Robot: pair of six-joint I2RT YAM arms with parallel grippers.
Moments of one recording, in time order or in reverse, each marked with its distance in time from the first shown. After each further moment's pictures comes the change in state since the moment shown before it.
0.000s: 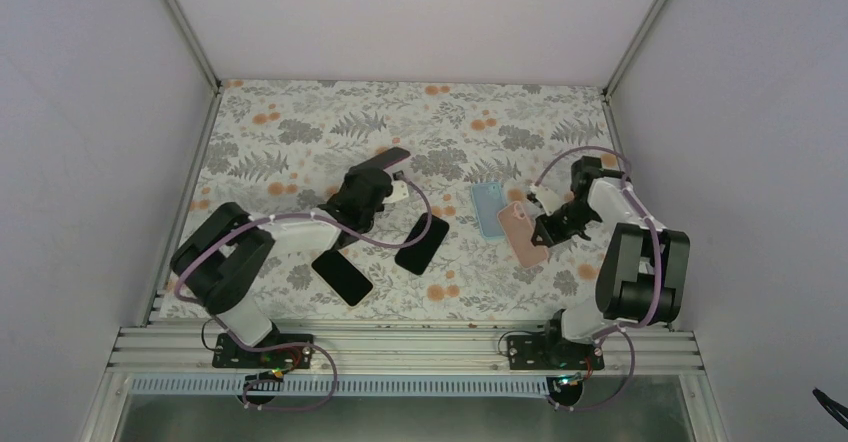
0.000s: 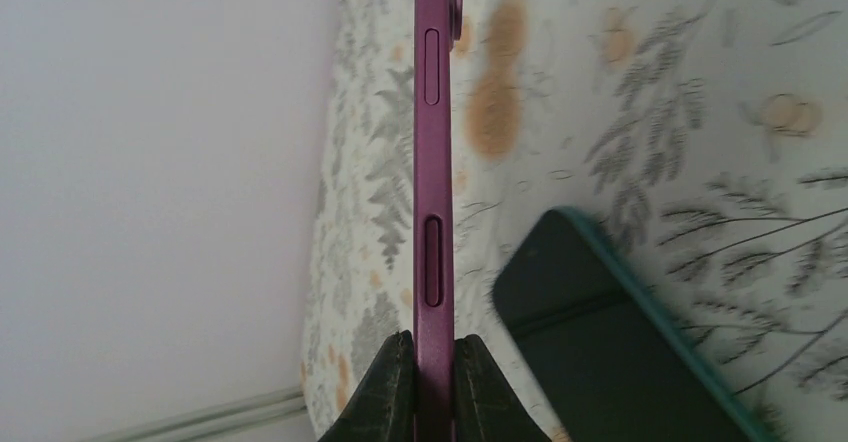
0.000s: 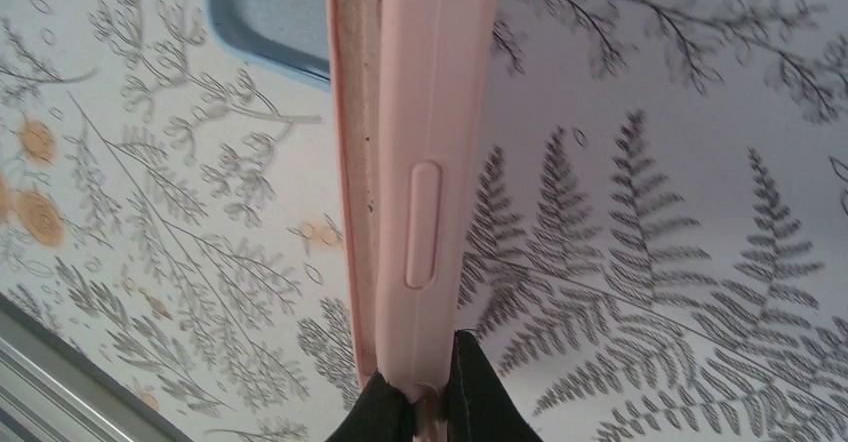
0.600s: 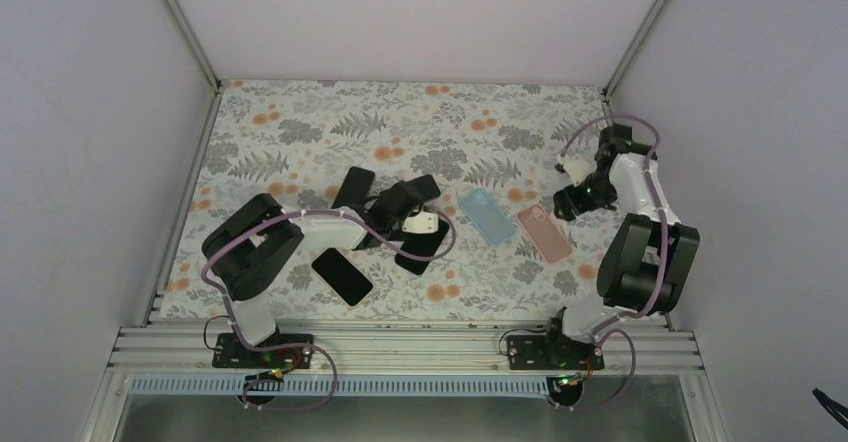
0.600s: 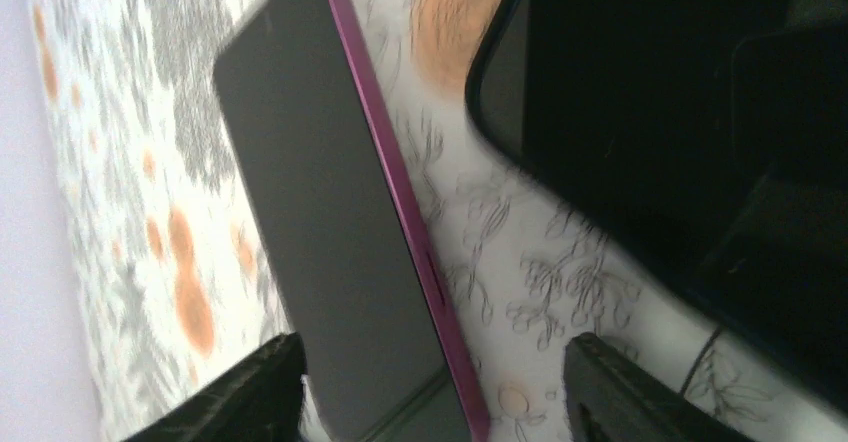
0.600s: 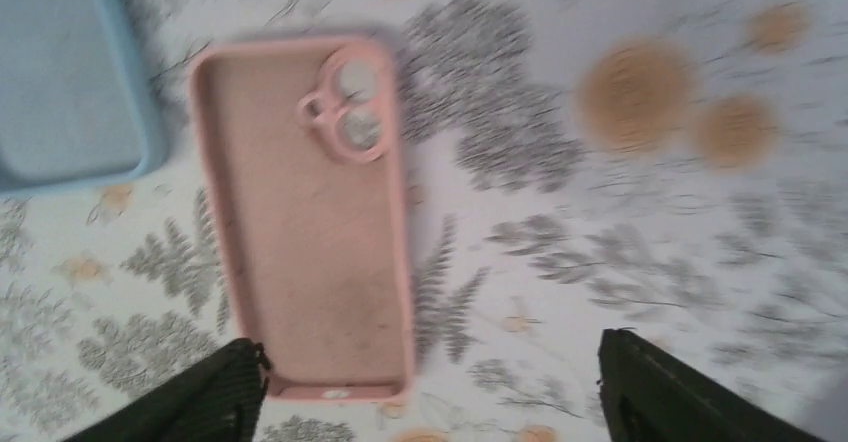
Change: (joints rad) left arm -0.124 0.192 0.119 -0.276 0.272 -0.054; right arm -0.137 0.074 0.216 -0.035 0.202 -0.073
